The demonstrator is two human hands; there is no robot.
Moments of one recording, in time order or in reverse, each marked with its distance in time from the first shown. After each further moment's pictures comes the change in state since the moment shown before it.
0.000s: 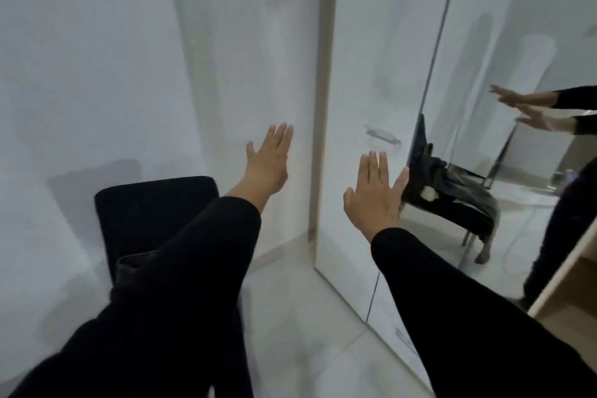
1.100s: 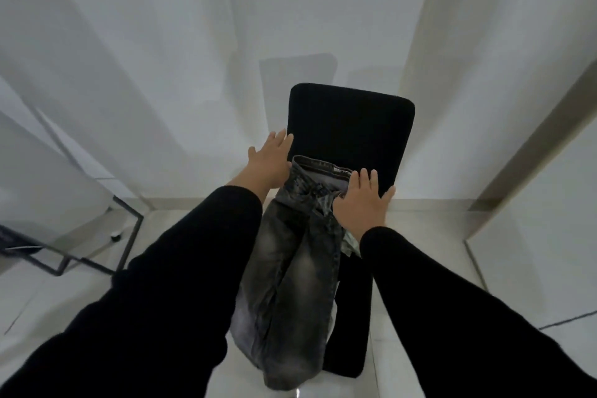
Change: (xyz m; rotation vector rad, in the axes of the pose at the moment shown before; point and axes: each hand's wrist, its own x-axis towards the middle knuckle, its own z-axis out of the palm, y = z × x) left_hand -0.179 -0.304 0.063 0.048 -0.484 -0.710; right_hand -0.065 -0.345 0.124 0.357 -0.519 -0.618
